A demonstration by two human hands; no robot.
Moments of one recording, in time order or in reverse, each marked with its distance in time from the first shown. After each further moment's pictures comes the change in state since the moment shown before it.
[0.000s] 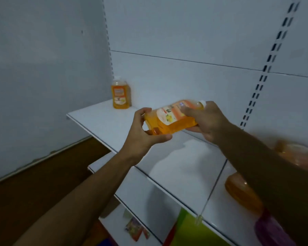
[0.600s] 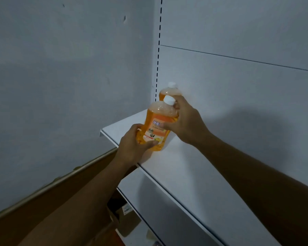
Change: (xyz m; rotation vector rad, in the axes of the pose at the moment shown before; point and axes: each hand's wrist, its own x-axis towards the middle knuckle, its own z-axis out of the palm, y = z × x) left_hand 0.149 -0.078 -0.271 0.588 0.213 -0.116; right_hand 0.143 0.002 0.290 -0.583 -0.225 -0.519
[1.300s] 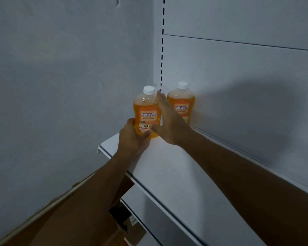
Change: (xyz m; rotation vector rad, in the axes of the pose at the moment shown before) left_hand 0.115 -0.041 0.000 0.110 0.063 -0.071; right_hand 0.093 0.033 0.085 -0.184 -0.094 -0.047
